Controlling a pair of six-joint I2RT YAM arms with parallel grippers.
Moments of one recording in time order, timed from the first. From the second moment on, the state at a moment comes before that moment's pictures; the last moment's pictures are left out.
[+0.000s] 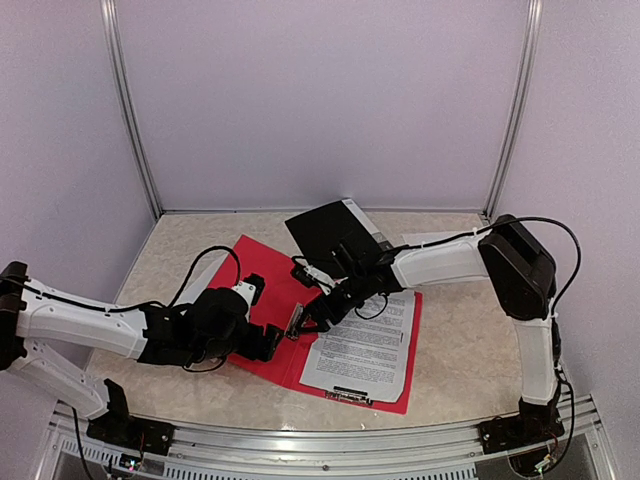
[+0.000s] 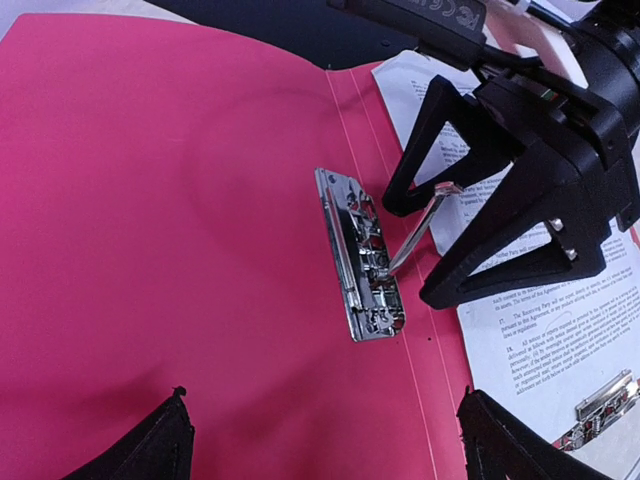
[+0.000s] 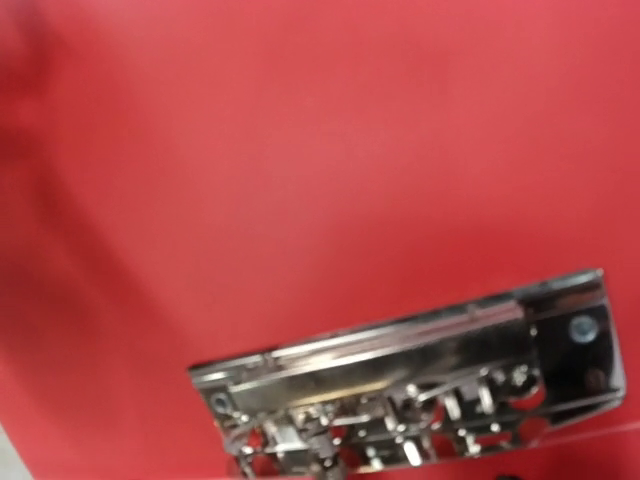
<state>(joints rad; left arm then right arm) -1.06 1.34 0.60 0.02 -0.40 -0.47 0.84 2.13 1.42 -0.19 -0.56 0.04</state>
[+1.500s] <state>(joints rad) -0.87 1.26 0.55 -0.05 -0.30 -0.61 1.04 2.06 1.49 -0.34 -0.29 0.02</state>
